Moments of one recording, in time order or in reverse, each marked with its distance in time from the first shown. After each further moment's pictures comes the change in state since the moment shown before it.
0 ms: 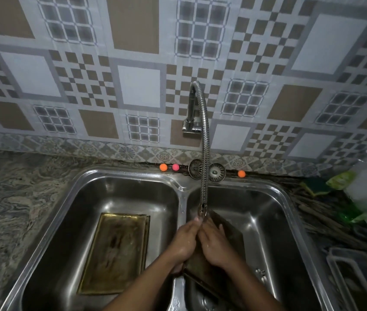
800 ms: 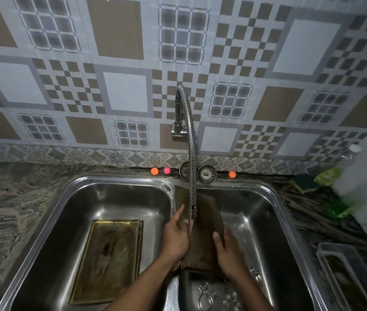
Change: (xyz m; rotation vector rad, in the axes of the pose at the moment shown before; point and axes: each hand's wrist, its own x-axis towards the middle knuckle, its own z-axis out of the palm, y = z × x) left_hand 0.021 -0.005 0.003 0.115 0.276 0.148; right_hand -0.019 0.061 0.005 0.096 0.235 0.469
